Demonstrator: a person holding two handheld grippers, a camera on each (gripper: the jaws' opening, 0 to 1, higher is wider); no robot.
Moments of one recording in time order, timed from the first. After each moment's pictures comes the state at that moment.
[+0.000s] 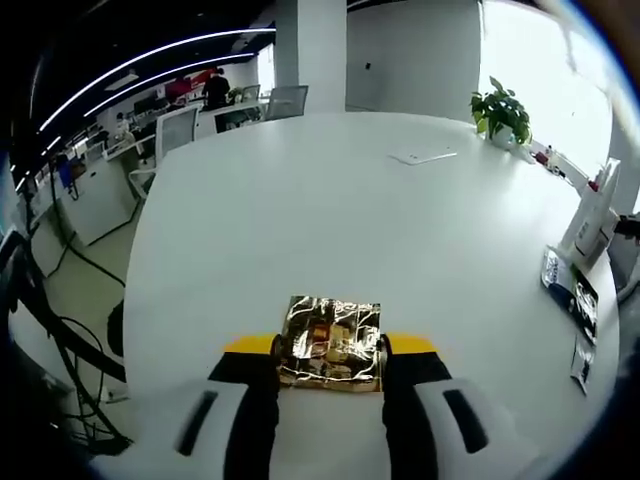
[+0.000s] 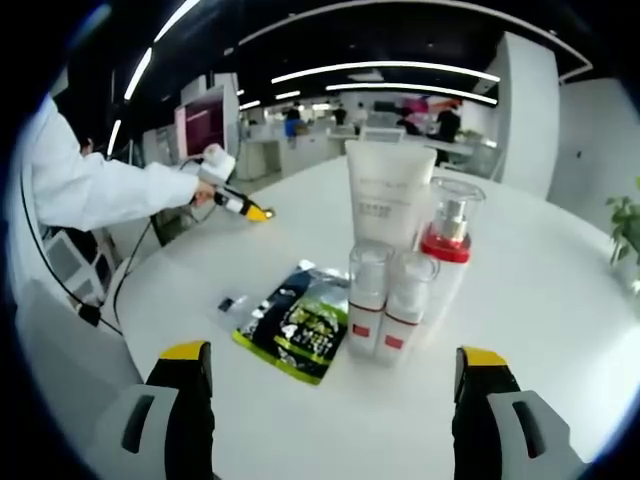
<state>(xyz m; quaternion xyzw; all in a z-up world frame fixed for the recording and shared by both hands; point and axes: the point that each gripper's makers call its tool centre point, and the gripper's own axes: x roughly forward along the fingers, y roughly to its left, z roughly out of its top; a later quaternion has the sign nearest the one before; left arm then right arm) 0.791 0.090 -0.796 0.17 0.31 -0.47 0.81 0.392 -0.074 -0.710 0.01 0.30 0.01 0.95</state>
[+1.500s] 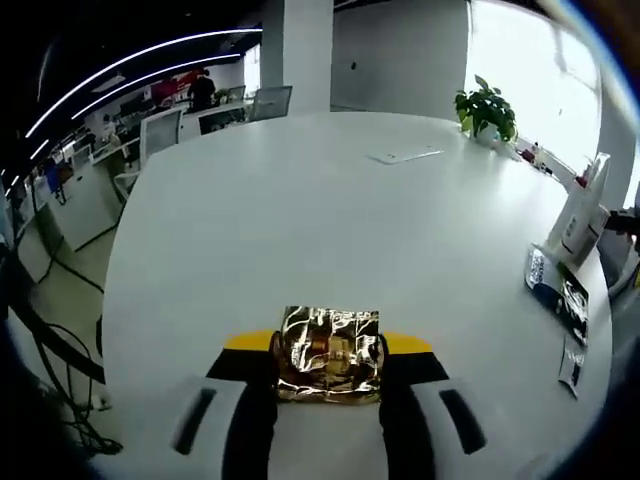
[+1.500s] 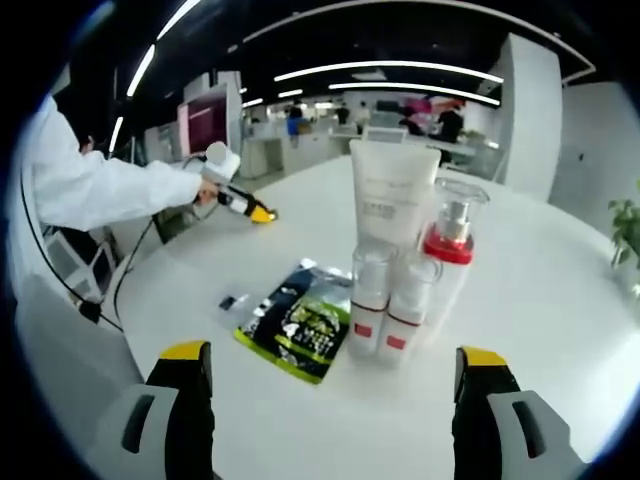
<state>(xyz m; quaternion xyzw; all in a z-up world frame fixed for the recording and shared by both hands) 0.765 0.081 -0.797 0.17 0.31 -0.50 0.79 0.392 -0.072 -0.711 0.01 0.31 0.02 0.95</state>
